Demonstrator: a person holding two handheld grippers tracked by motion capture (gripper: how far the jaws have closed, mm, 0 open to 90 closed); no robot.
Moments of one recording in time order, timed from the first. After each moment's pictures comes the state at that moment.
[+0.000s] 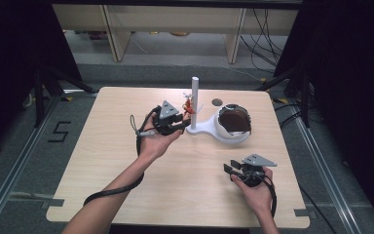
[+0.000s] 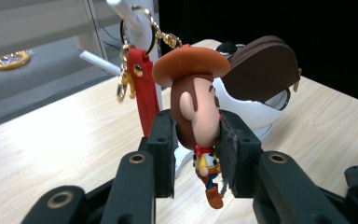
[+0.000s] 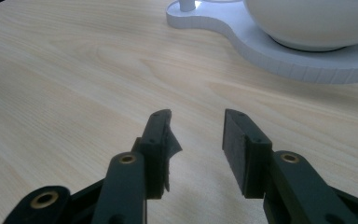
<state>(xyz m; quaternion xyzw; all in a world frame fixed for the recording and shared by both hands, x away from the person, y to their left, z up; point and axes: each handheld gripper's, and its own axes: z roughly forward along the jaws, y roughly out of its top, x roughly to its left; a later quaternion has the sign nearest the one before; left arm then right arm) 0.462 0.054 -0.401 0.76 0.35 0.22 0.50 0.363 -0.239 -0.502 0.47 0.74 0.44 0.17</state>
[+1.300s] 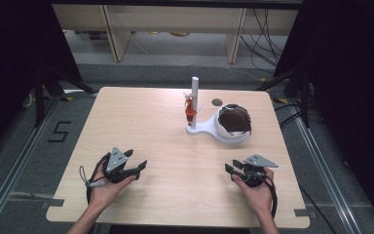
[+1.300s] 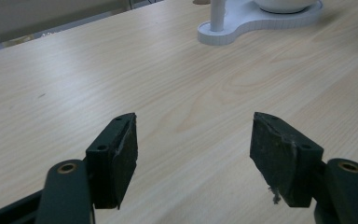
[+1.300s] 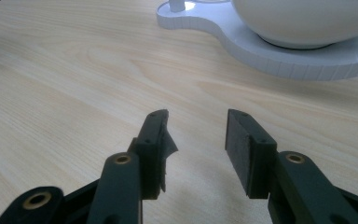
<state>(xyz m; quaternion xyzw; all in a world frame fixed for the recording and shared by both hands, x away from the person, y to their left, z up) 0.367 0.197 -0.508 0.75 0.37 0.26 0.48 0.363 -0.243 -0.505 0.48 0.73 0.45 0.17</state>
